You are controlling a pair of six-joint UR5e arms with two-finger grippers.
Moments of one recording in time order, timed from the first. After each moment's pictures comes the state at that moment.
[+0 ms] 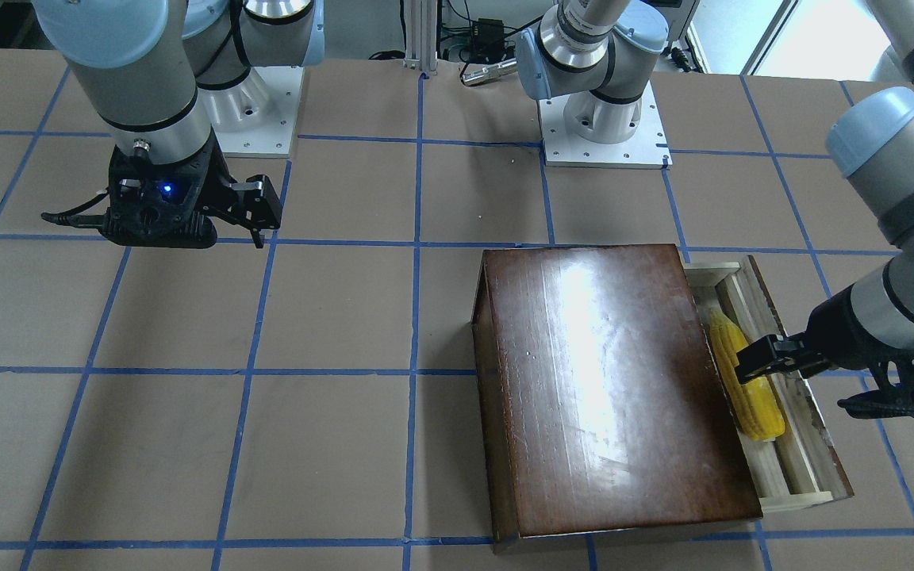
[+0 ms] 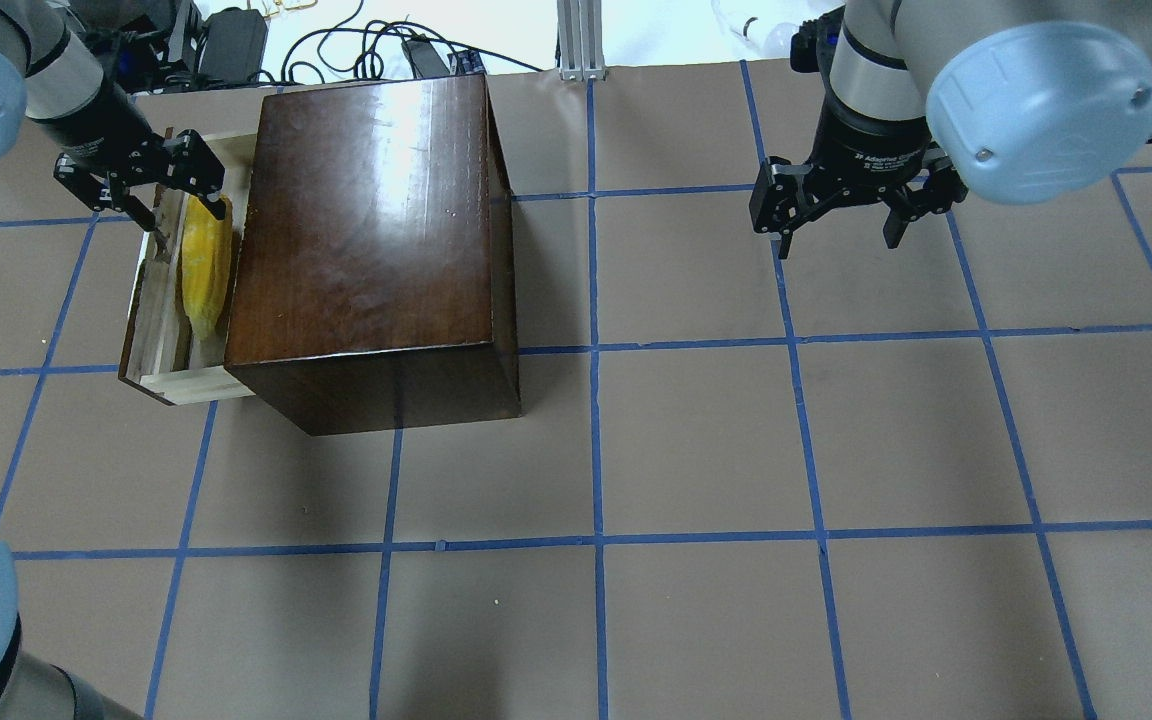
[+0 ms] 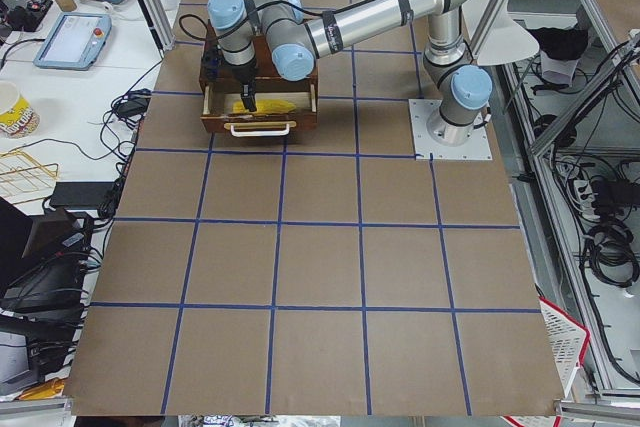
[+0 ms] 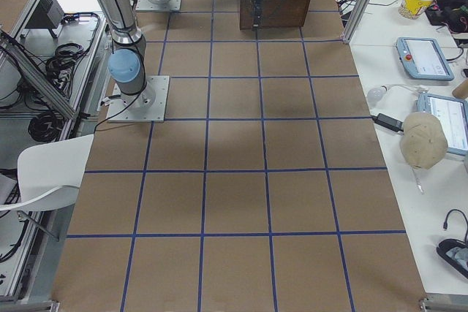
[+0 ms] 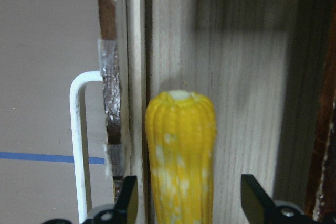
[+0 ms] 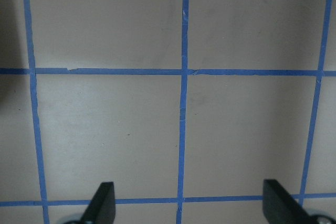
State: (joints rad) left arm -1.26 -1.93 -1.44 -1.39 1.53 0.22; right arm 1.65 -1.48 1.58 -1.62 -1.63 0.06
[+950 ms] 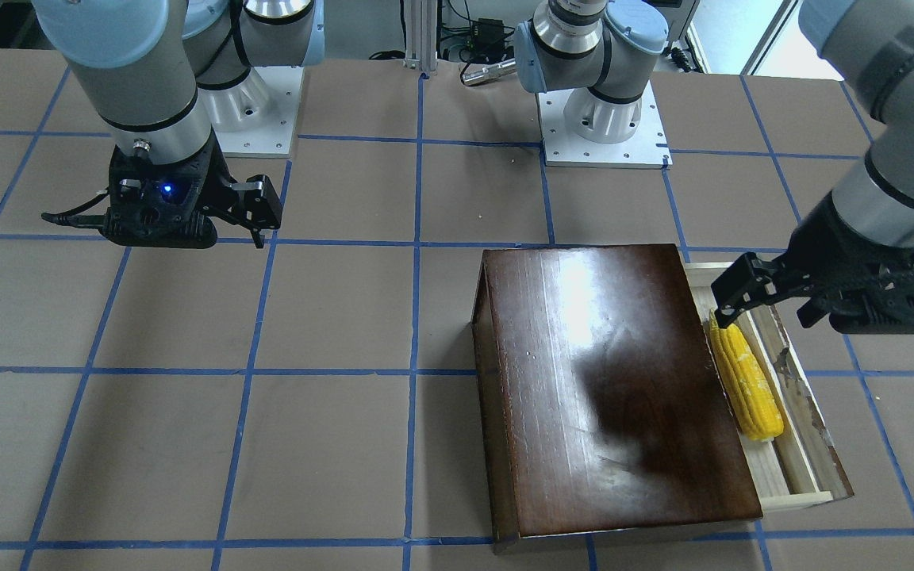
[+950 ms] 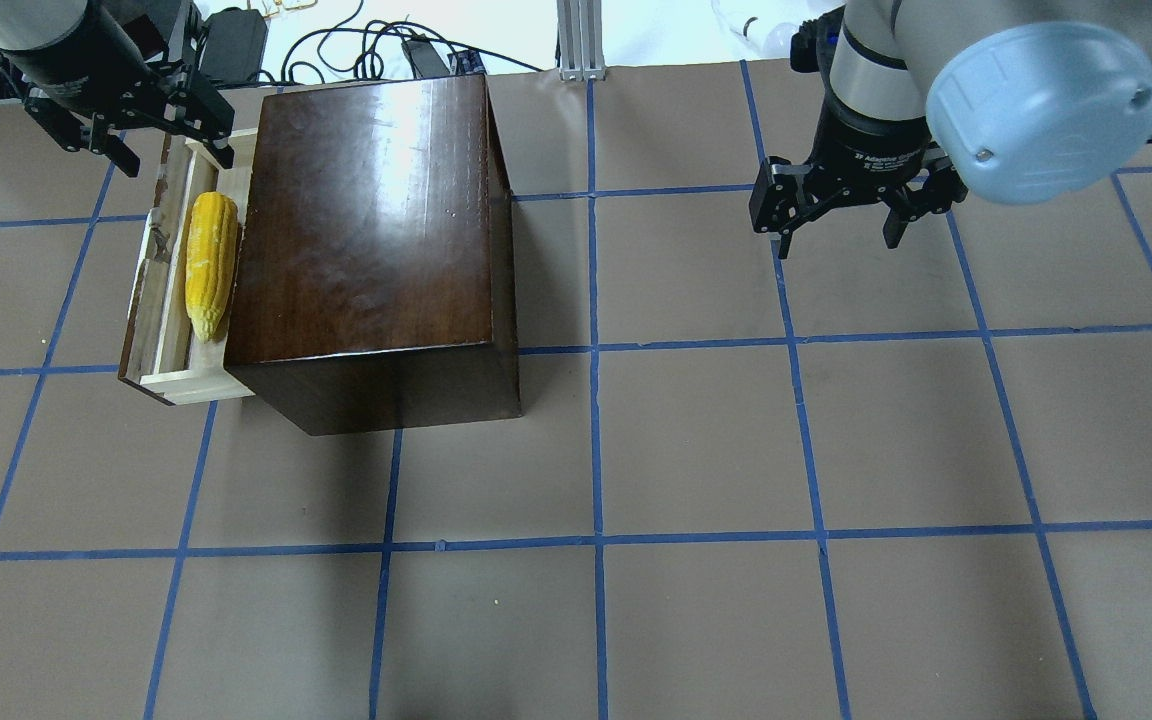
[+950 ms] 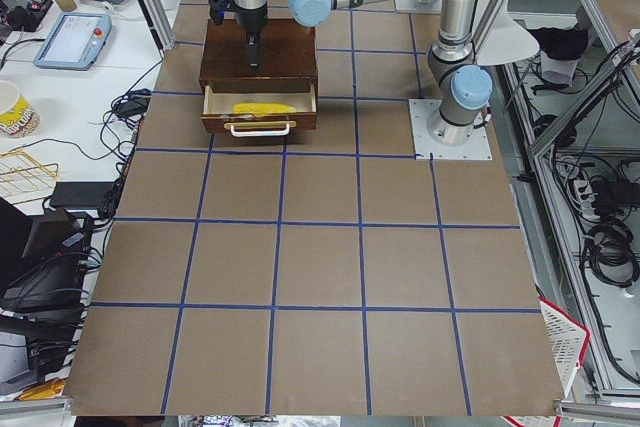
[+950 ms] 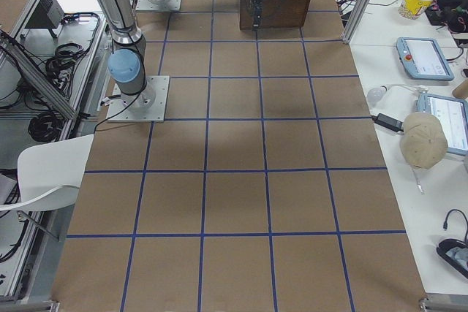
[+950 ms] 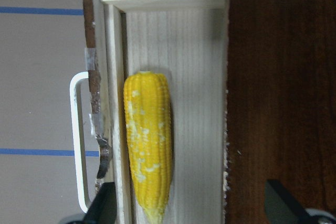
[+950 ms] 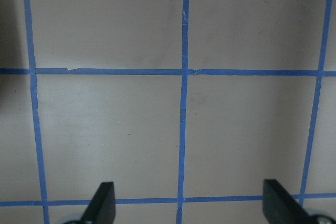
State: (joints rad) left arm -1.39 -1.76 -1.41 -1.48 1.56 0.16; right arm 1.65 -1.48 1.58 -1.63 -1.63 0.06
